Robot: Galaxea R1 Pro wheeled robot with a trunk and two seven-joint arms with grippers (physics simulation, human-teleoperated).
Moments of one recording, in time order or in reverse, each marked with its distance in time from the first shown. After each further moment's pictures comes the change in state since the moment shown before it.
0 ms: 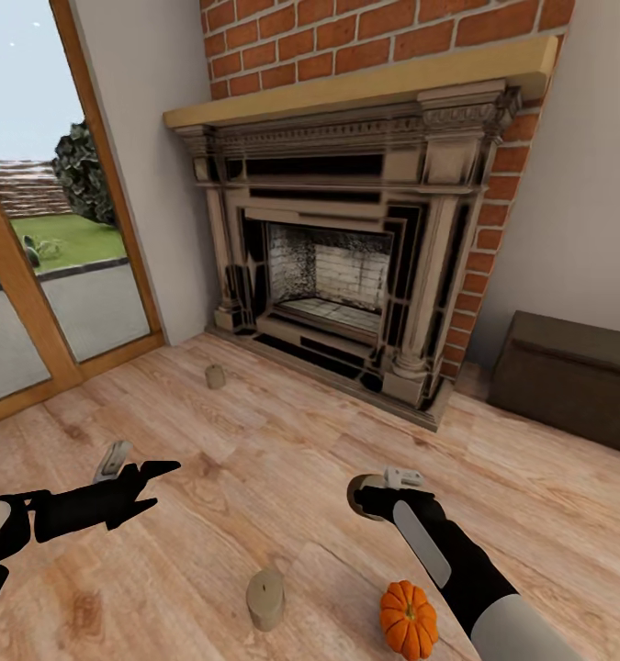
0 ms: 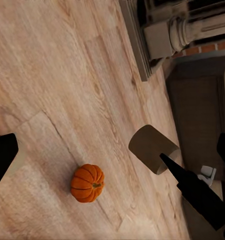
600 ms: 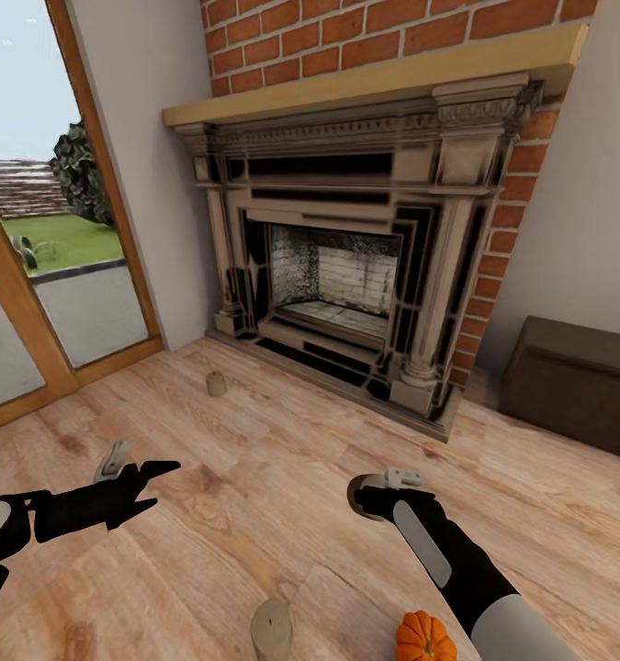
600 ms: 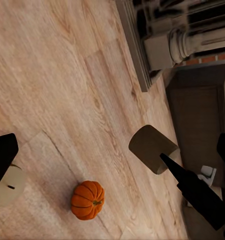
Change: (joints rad) left arm 0.000 0.000 0.000 0.000 0.000 0.000 0.000; right arm 0.000 -0.001 0.000 0.000 0.000 0.000 0.000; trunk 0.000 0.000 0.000
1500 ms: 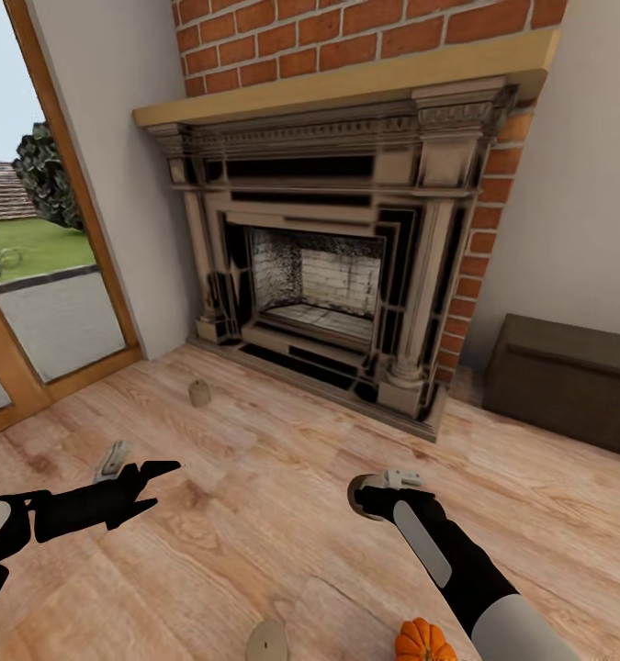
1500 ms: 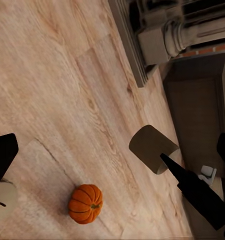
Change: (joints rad) left arm 0.000 0.000 0.000 0.000 -0.001 0.000 0.000; right arm 0.000 -0.001 0.000 0.000 0.000 0.000 0.000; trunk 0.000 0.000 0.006
